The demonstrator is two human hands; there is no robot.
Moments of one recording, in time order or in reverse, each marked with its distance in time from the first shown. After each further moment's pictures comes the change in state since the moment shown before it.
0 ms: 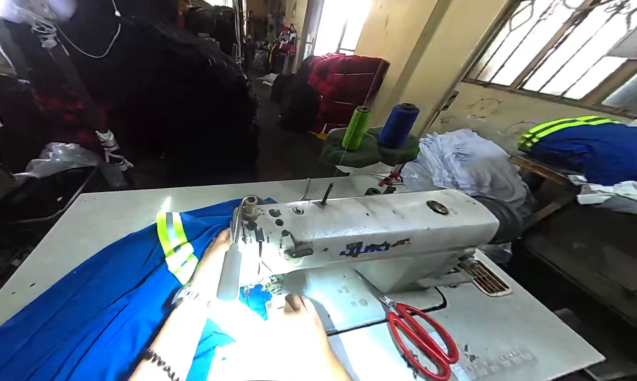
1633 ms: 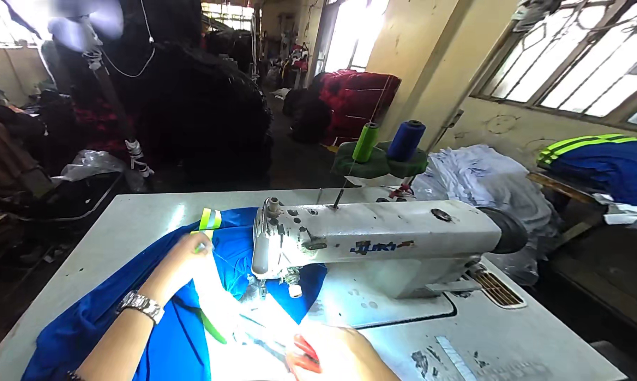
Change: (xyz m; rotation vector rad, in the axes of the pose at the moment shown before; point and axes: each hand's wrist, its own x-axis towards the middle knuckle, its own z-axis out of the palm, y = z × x) left_hand -0.042 -0.017 -0.115 0.071 -0.011 -0.102; right_hand -0.028 0.006 -0.081 0.205 -0.501 0.062
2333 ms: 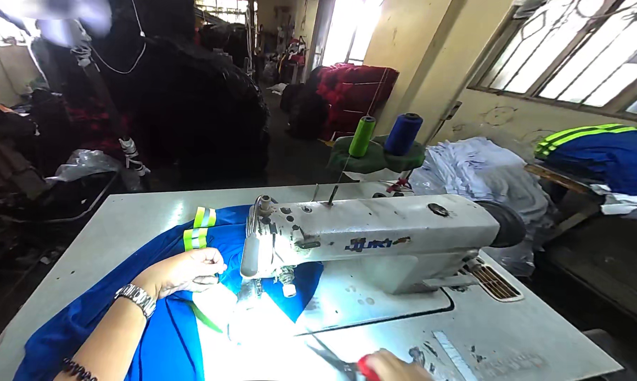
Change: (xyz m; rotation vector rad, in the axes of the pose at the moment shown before) left_hand 0.011 -0.002 0.003 -0.573 -0.667 -0.219; right_hand -0.071 0.087 0.023 0.196 0.069 0.035
